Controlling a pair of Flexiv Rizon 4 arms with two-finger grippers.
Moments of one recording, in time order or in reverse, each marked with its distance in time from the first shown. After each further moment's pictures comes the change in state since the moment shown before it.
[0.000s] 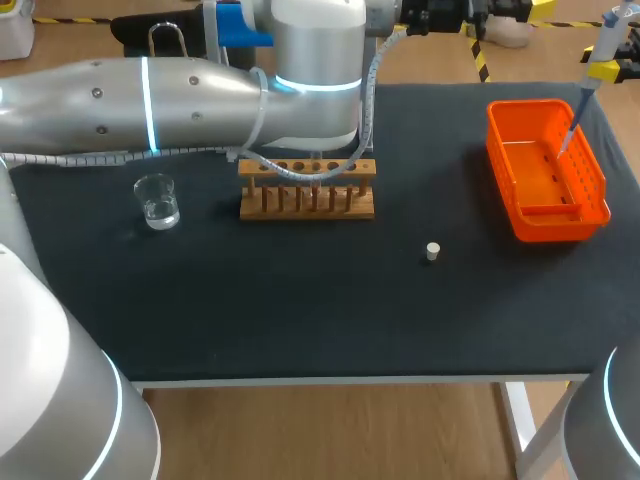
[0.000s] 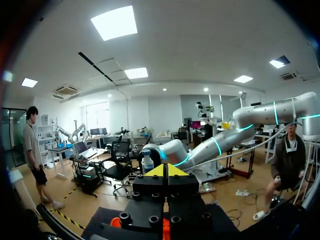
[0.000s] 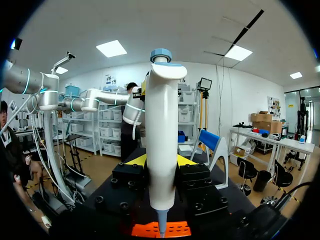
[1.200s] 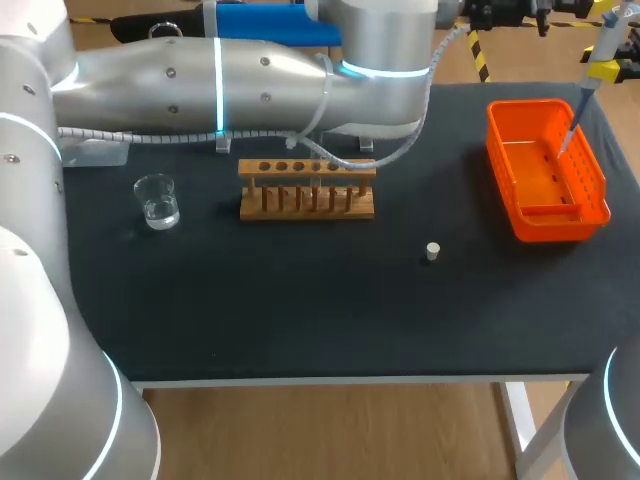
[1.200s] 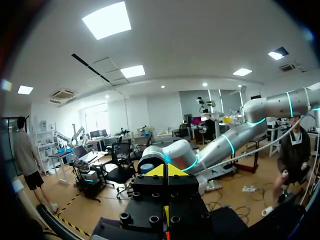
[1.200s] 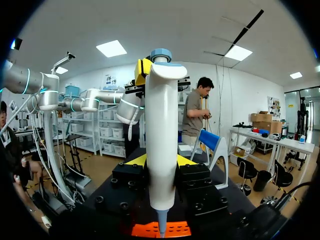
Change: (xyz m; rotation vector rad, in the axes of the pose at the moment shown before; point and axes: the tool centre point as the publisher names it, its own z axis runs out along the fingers) left arm -0.017 0.000 0.079 -0.024 -0.007 0.061; right arm 0.000 0.000 0.000 0.000 0.000 0.000
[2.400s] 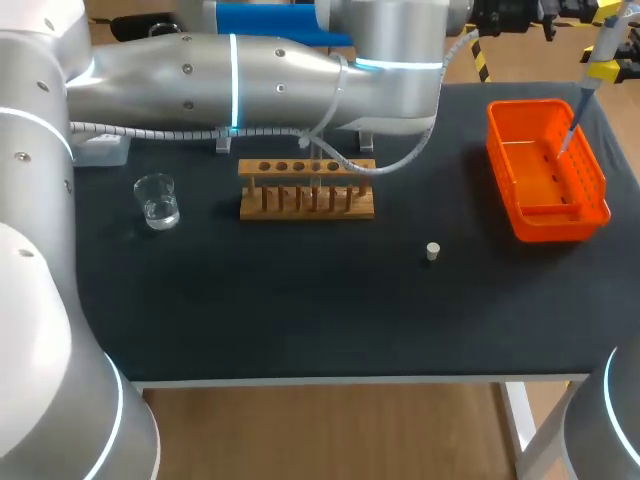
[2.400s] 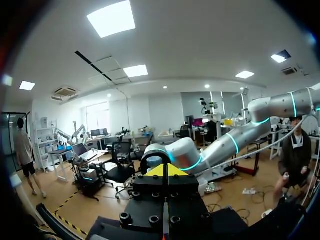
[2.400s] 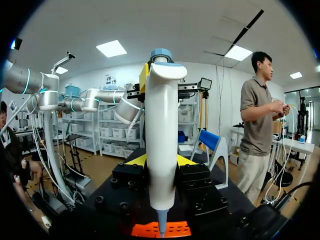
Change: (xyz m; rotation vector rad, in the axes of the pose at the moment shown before) left arm -0.011 0.015 0.012 0.011 -0.008 -0.028; right arm 0.000 0.000 0.000 0.000 0.000 0.000
